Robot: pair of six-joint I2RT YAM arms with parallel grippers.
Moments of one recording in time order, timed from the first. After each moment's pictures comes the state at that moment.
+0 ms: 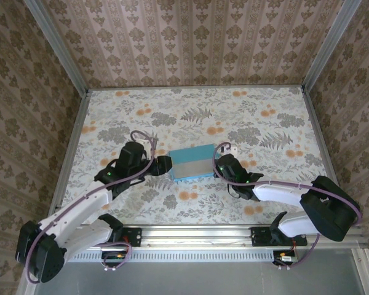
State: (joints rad) left arm -0.62 0.98 0.61 -0.29 0.22 -0.58; right arm 0.76 1.34 0.48 0.19 0.40 0.60
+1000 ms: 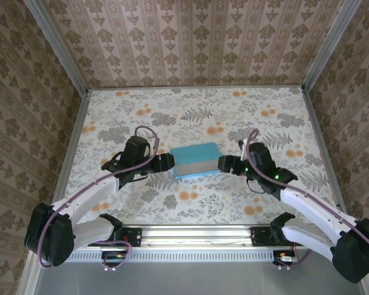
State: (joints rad) left arm -0.55 1.11 0.66 -0.29 0.33 -0.61; right arm 0.46 0.98 0.60 -0.27 -0.16 0.61
